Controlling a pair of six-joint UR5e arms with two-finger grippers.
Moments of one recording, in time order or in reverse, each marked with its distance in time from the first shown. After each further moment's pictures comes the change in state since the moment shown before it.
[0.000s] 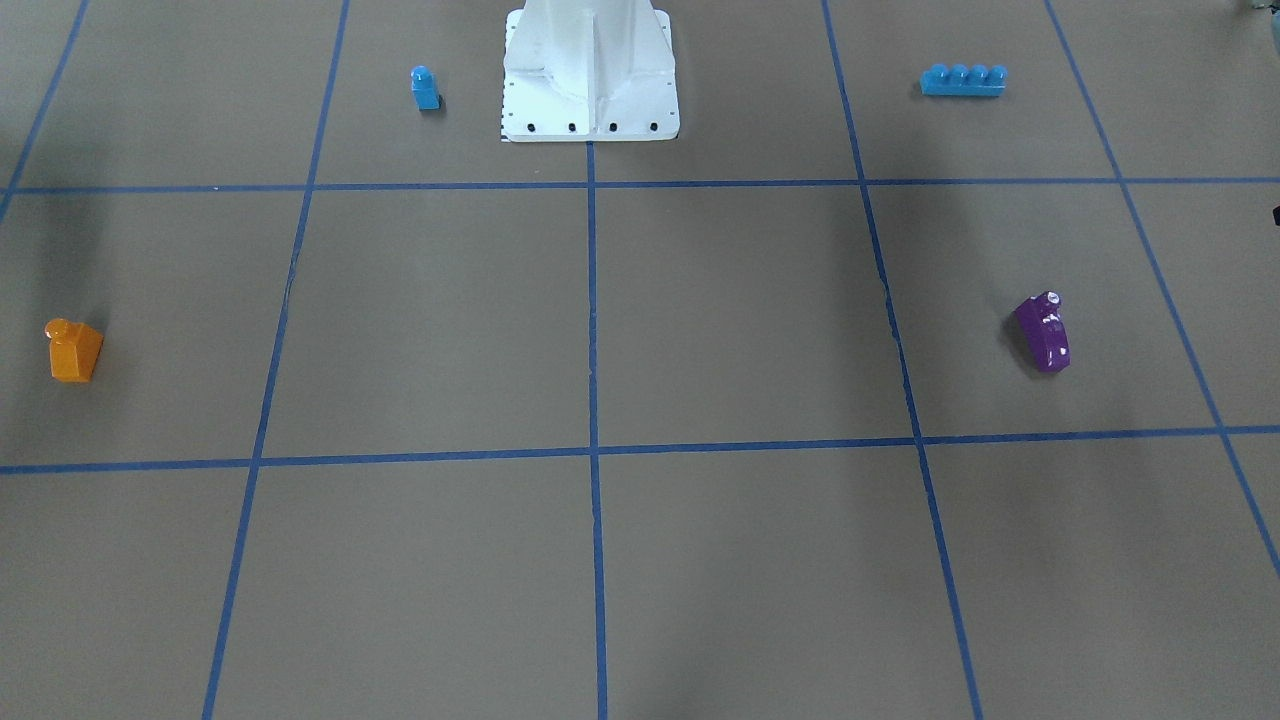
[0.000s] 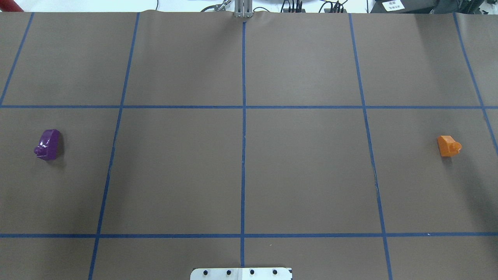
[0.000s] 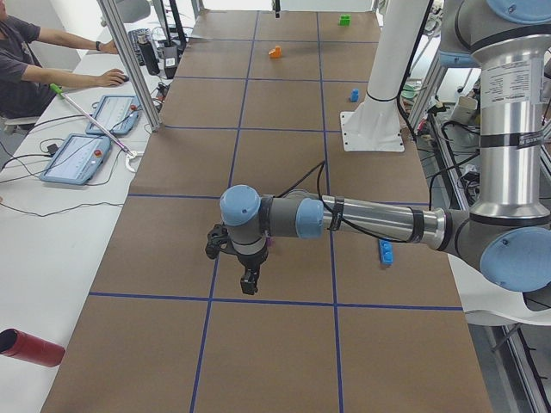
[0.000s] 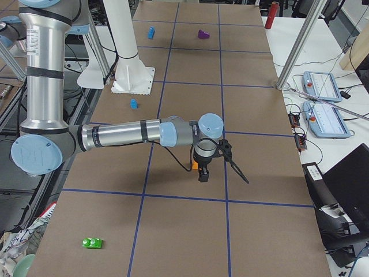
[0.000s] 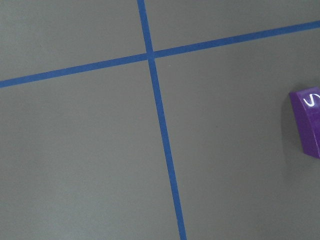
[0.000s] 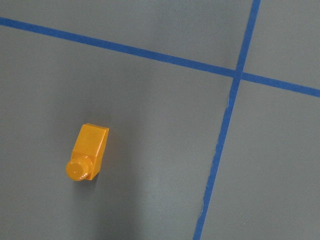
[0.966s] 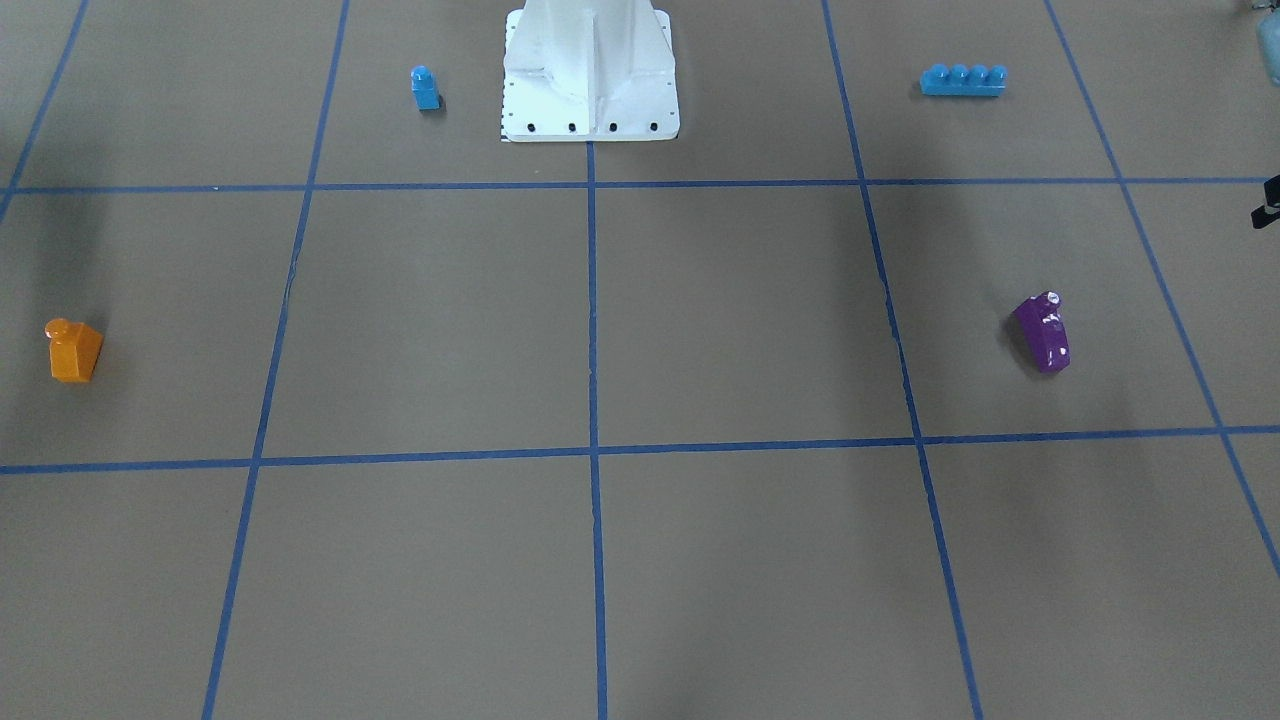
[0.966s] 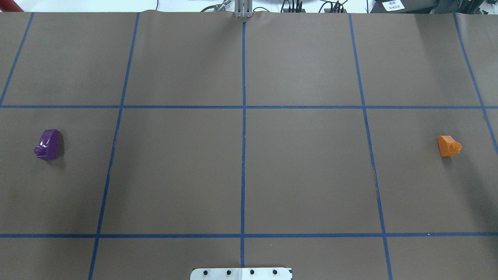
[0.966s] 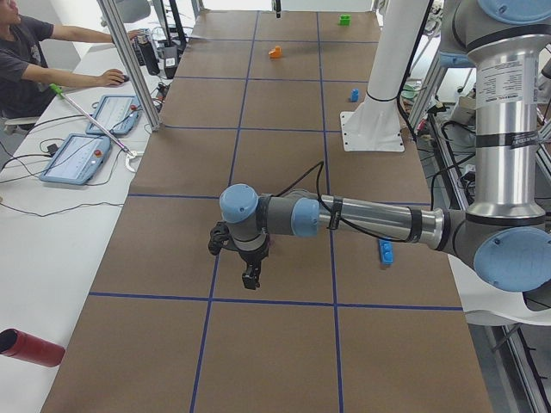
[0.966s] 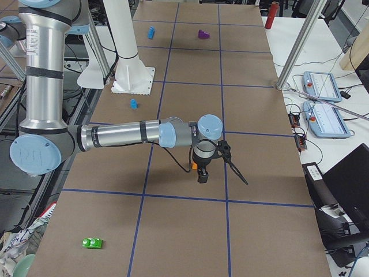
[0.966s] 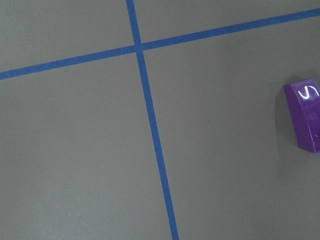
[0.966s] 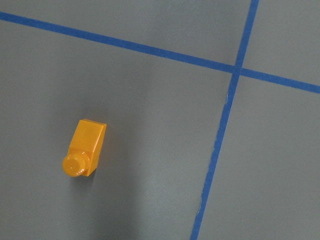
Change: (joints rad) left arm 0.077 -0.004 0.003 -0.029 -0.009 -0.064; right arm 0.000 -0.008 0.000 0.002 -0.002 -0.008
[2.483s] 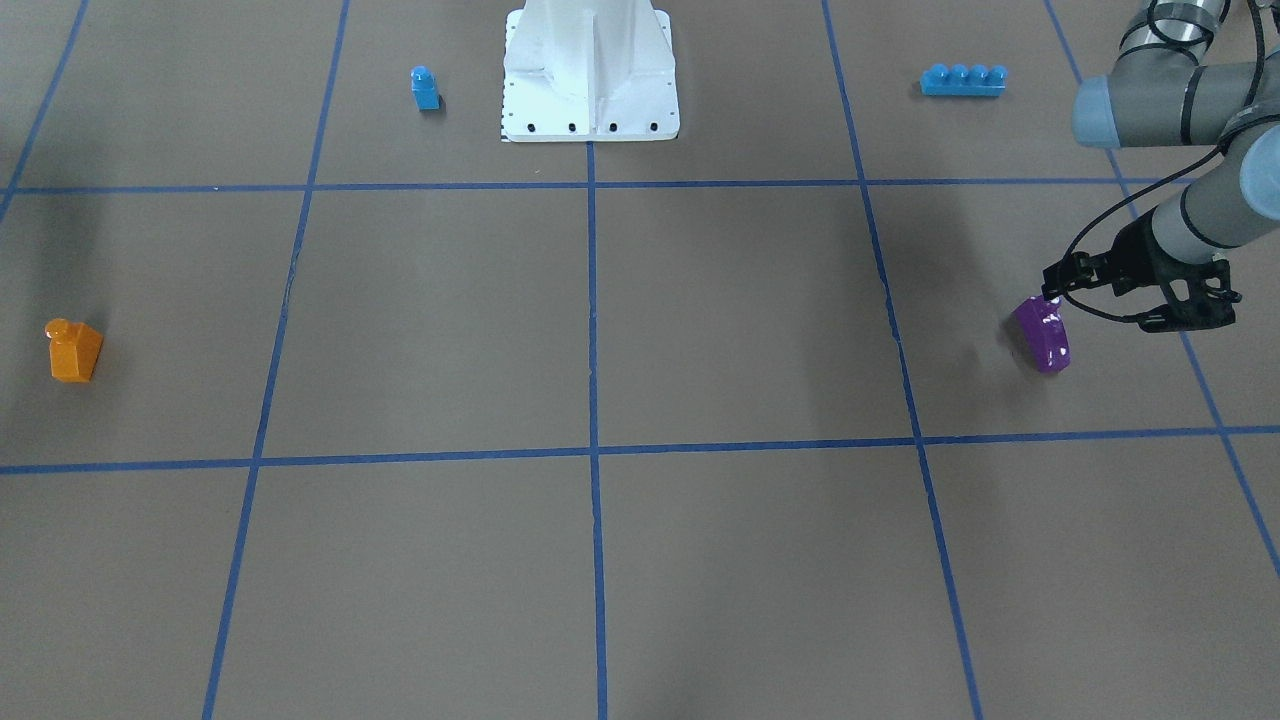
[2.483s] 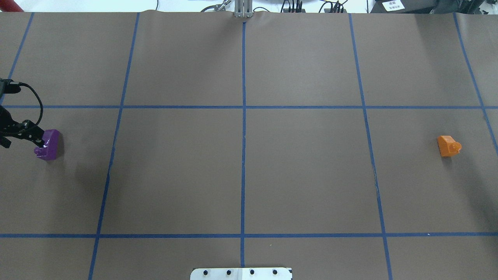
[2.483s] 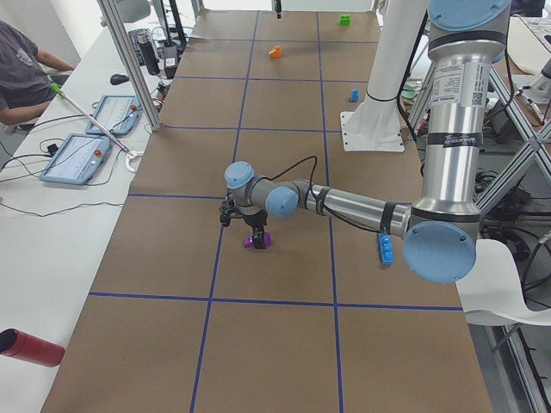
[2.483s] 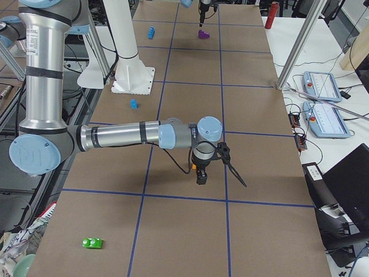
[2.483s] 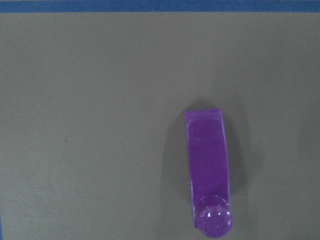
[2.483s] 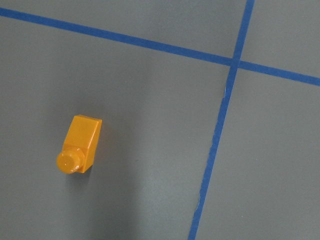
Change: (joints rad) left arm 0.378 -0.133 0.098 -0.219 0.029 -0.670; right arm -0.003 -0.004 -0.011 -0.002 0.000 0.003
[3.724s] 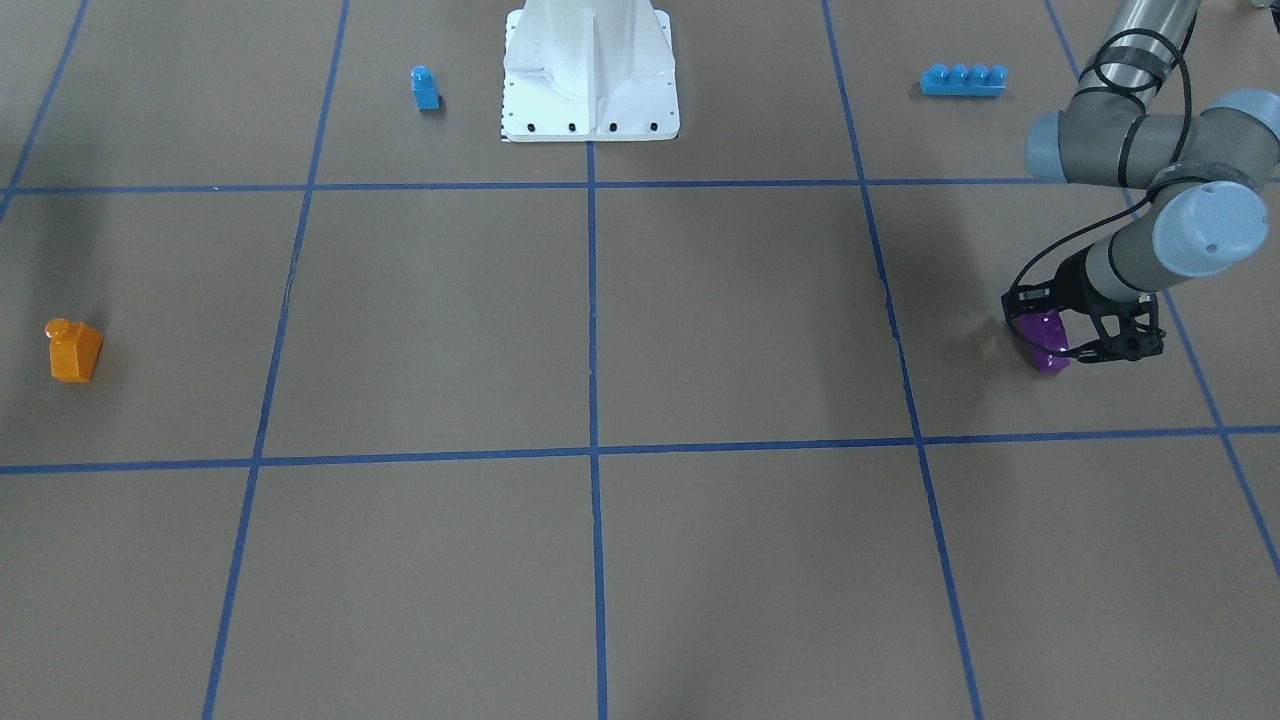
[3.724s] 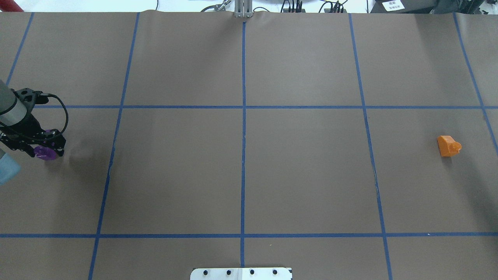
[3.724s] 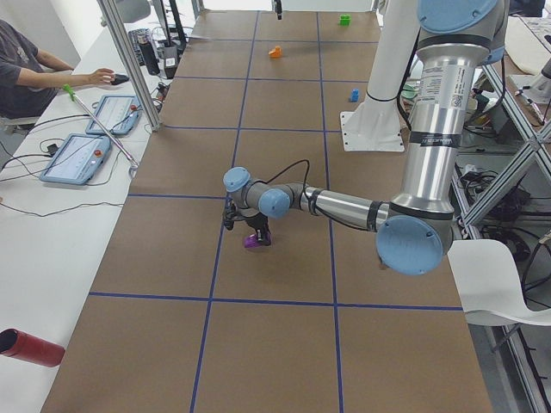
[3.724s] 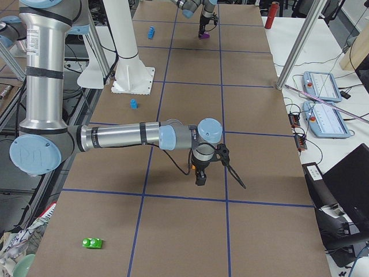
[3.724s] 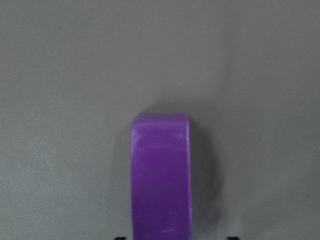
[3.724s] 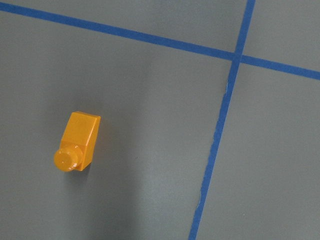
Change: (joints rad) left arm 0.093 -0.066 0.099 0.002 0.021 -0.081; right arm -0.008 0.000 -0.008 -0.001 0.001 0.001
